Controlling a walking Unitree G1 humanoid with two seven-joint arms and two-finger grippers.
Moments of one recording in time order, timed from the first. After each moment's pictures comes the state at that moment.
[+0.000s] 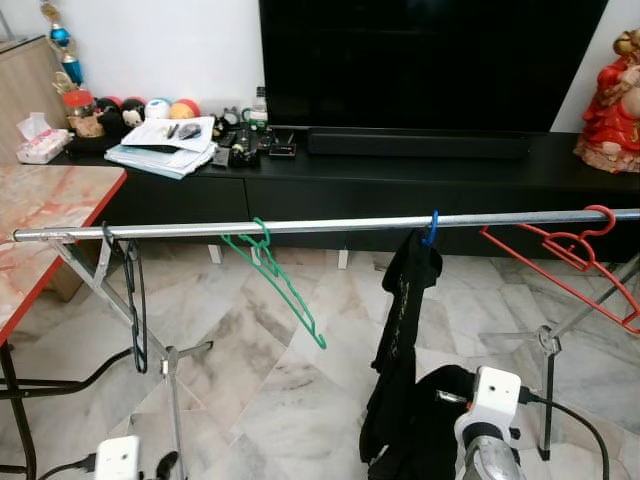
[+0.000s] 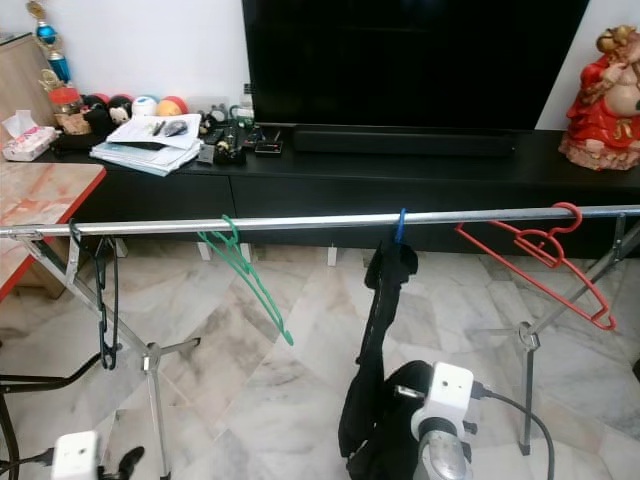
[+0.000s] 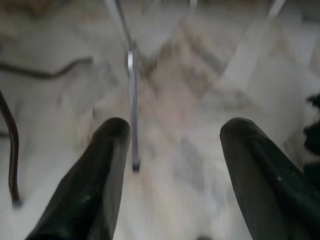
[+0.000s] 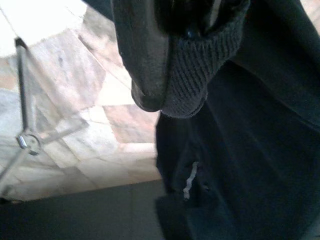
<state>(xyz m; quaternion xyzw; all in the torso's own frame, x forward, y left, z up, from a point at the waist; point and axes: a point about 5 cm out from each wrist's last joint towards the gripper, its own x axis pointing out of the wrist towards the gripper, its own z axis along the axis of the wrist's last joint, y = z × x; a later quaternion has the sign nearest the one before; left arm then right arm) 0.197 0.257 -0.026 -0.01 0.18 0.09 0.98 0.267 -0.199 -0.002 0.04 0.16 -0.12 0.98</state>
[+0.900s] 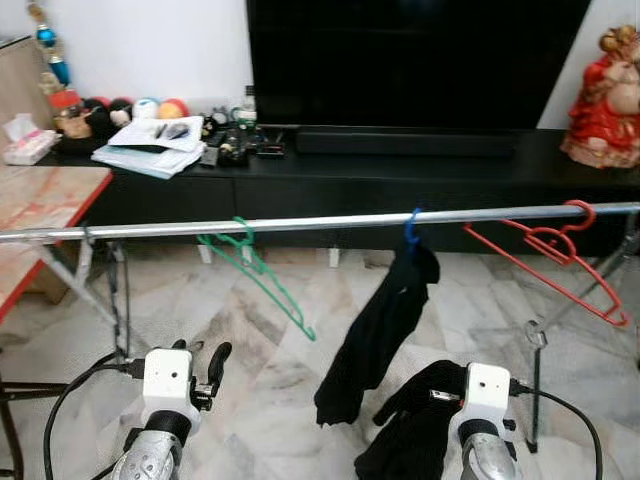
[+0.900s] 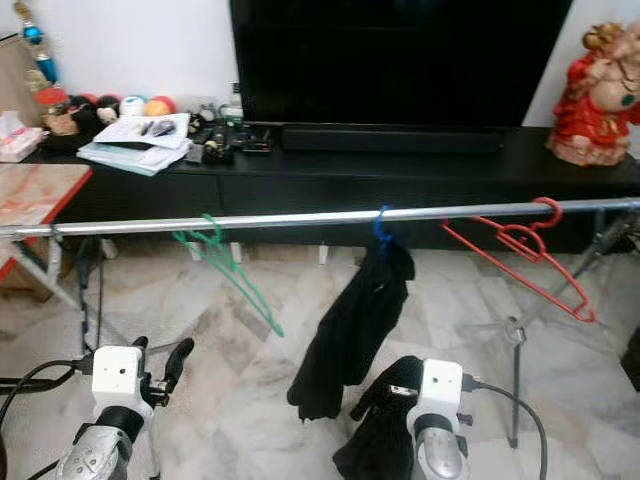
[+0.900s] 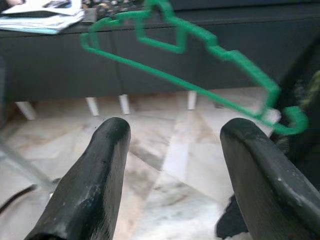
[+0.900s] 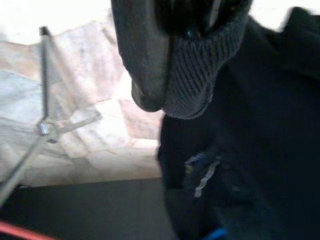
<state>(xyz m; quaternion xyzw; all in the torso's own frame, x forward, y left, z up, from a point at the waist) 0.243 0.182 0.072 0.02 0.02 -0.01 1.00 0.269 -0.200 0.001 -0.02 0.15 -0.09 0.98</state>
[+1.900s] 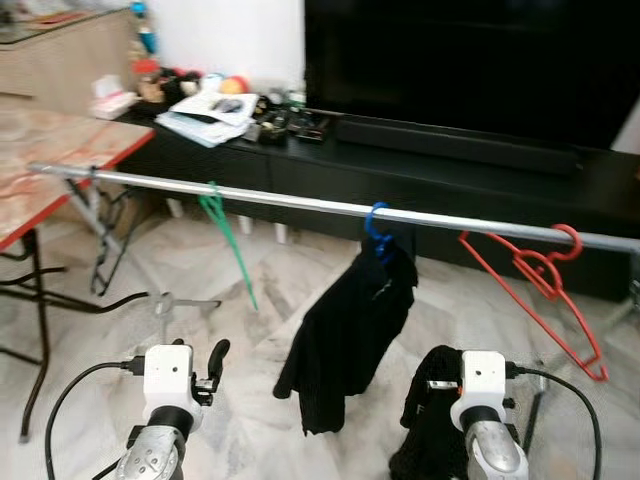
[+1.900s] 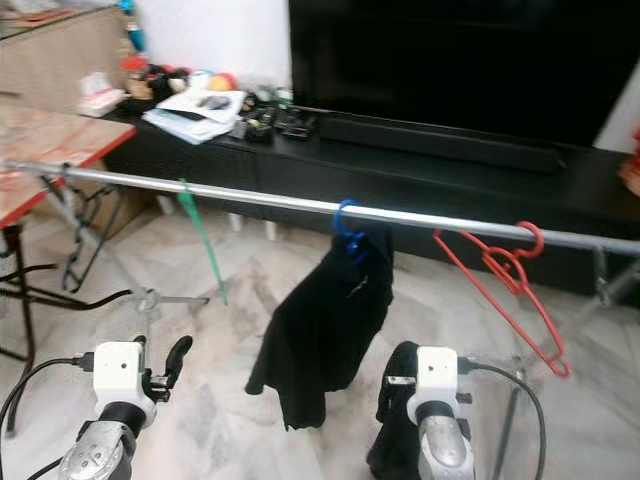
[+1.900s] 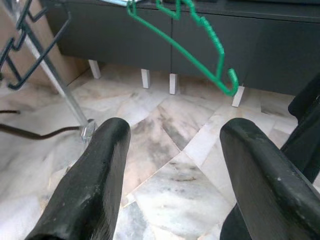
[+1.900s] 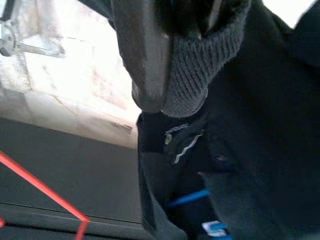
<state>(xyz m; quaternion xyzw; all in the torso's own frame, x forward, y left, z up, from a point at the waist) 0.244 0.195 0.065 0.01 0.04 0.04 1.00 0.284 -0.184 0.016 -0.04 0.11 -0.01 0.99</state>
